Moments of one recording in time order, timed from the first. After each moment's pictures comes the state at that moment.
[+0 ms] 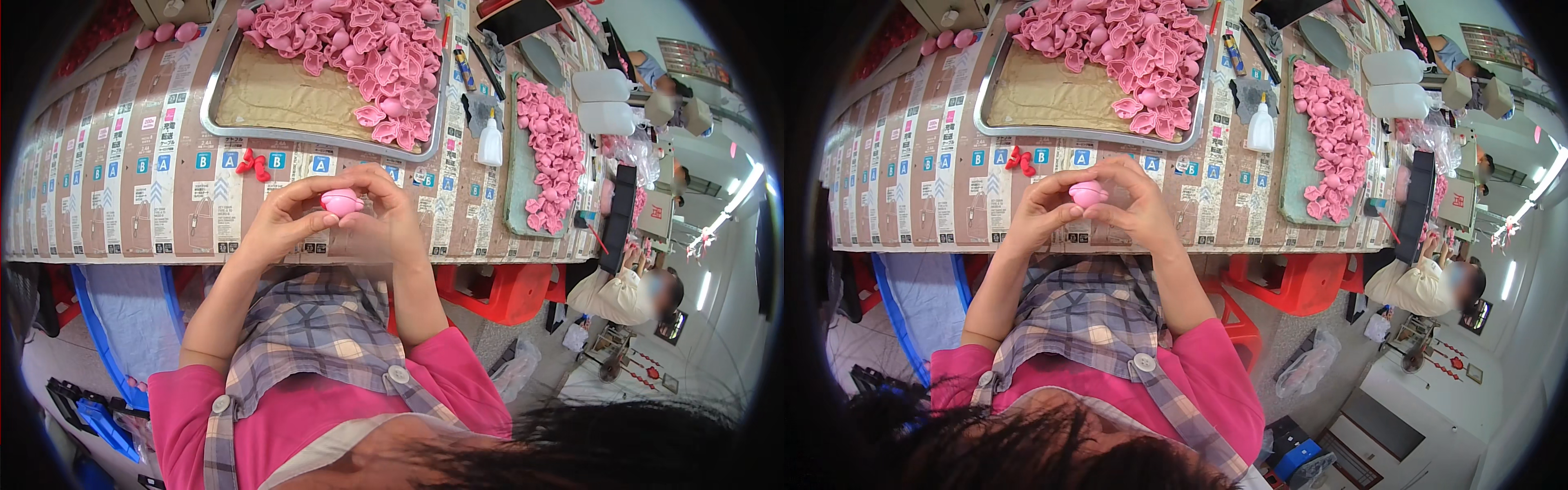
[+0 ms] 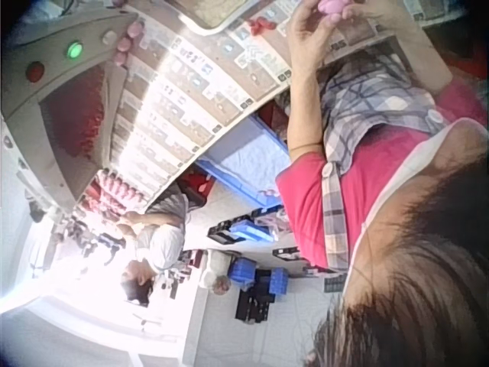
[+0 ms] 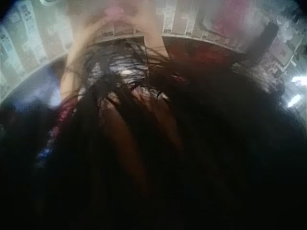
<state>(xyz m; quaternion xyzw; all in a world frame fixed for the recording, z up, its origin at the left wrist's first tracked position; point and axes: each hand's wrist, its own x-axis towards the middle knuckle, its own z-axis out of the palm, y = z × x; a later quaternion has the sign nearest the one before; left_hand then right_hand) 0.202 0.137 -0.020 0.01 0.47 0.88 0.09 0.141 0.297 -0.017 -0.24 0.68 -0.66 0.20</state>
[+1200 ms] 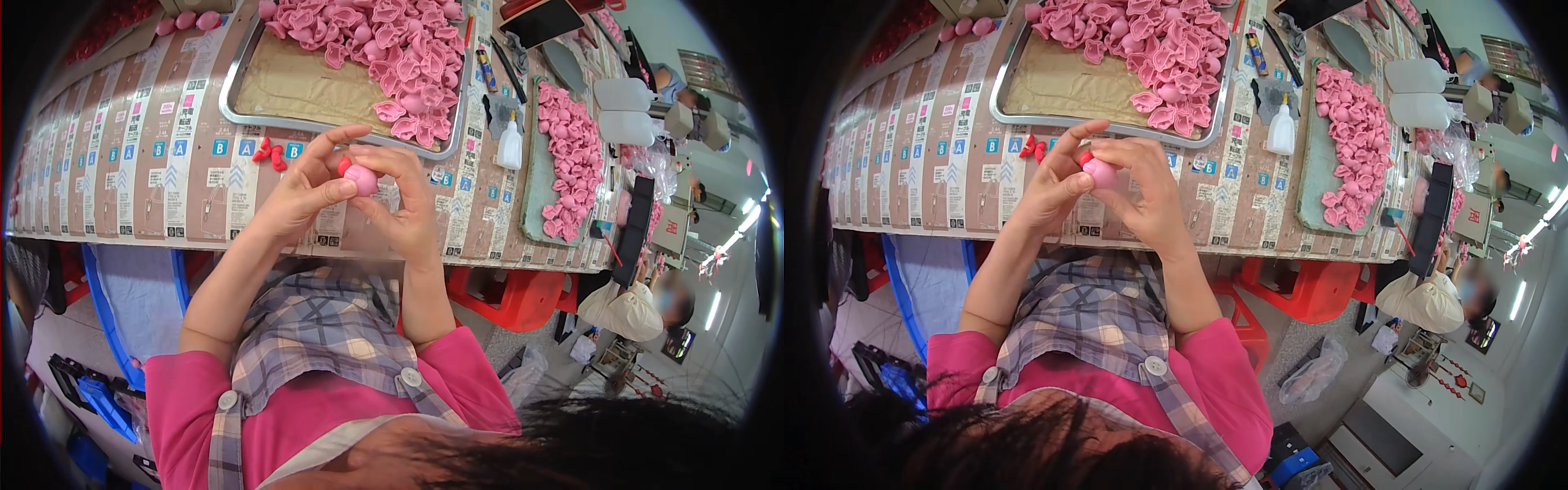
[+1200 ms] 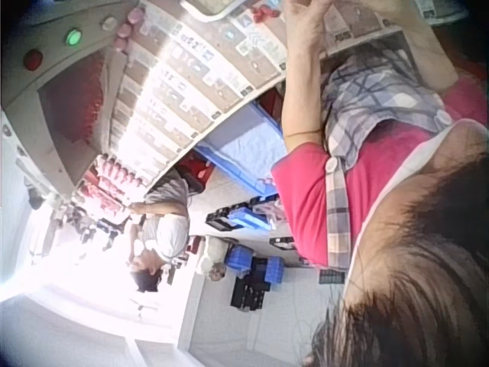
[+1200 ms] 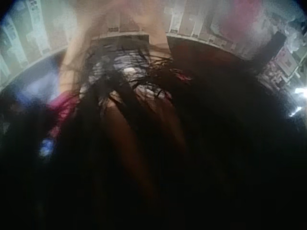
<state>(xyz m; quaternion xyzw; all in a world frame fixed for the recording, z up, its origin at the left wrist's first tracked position) 0.183 0.141 -0.009 -0.02 0.38 0.92 0.07 0.135 0.283 0.010 -0.35 0.75 -0.56 0.02</state>
